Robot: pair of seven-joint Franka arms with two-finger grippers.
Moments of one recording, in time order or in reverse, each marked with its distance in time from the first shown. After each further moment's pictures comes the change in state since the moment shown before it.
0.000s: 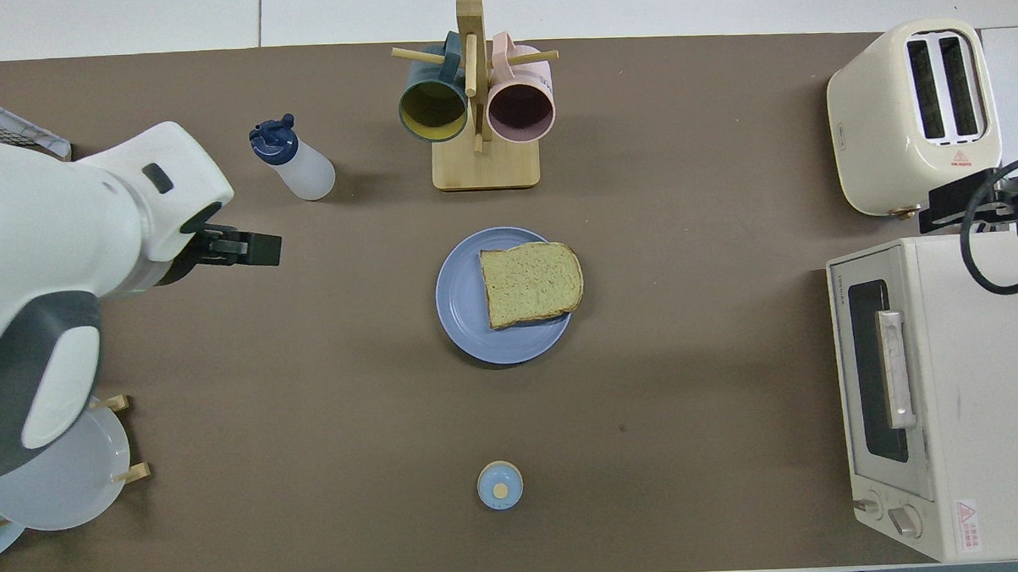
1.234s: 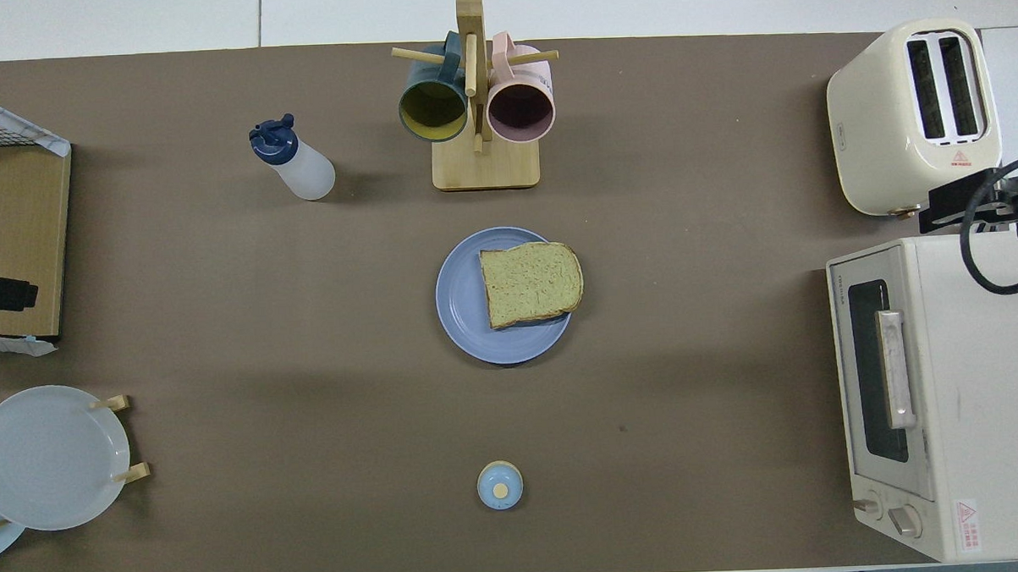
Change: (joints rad) left arm 0.347 -0.054 0.006 0.017 -0.009 -0.159 0.401; right arm 0.000 0.000 0.000 0.000 0.000 0.000 0.000
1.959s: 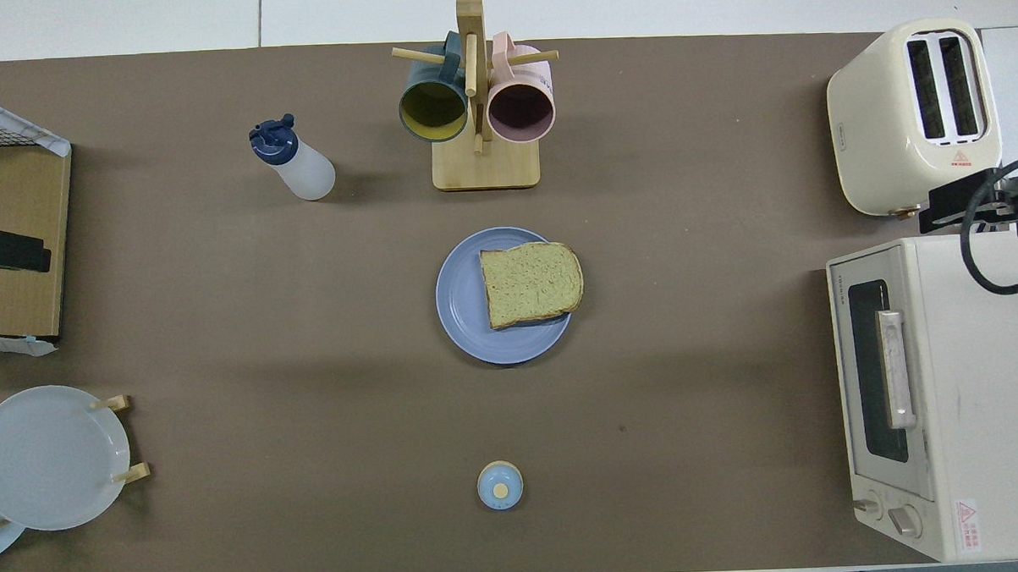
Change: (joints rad) left arm 0.521 0.097 -0.545 0.174 -0.074 -0.080 -0.118; right arm 0.000 0.000 0.000 0.000 0.000 0.000 0.000
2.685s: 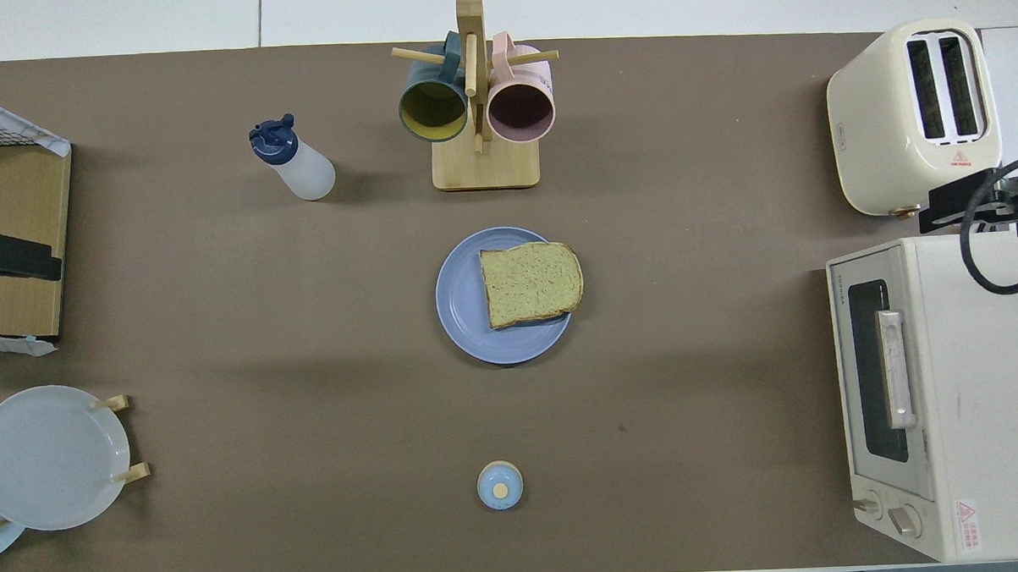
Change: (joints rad) left arm -0.054 -0.006 0.075 -0.066 -0.032 0.021 -0.018; right arm 0.000 0.000 0.000 0.000 0.000 0.000 0.000
